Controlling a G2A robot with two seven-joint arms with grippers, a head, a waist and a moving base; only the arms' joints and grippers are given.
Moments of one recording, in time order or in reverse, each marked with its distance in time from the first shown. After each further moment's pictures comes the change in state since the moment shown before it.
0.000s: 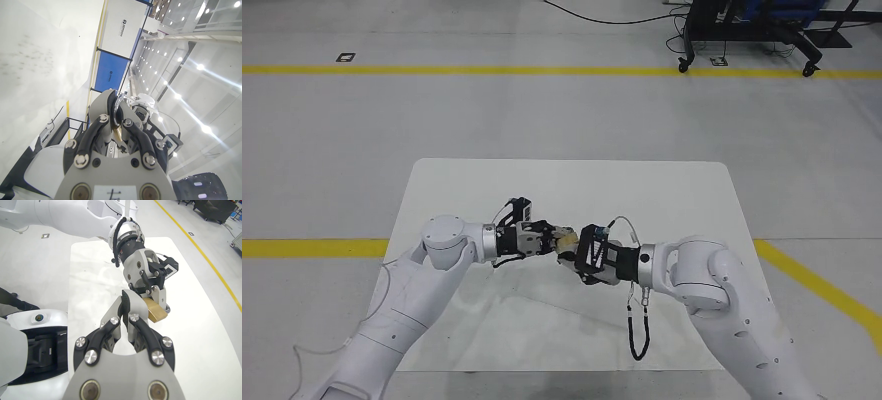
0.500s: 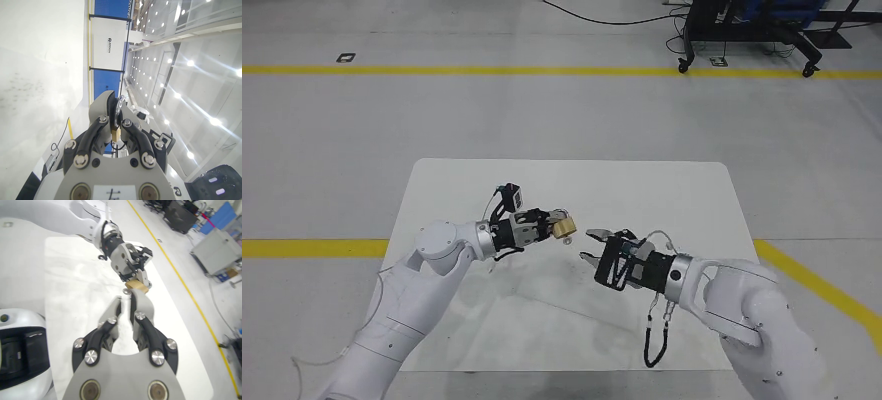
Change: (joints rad) left arm 0.063 0.002 -0.062 -0.069 0.012 -0.173 0.164; right arm -0.214 0.035 0.109 -0.301 -0.434 0.099 -0.147
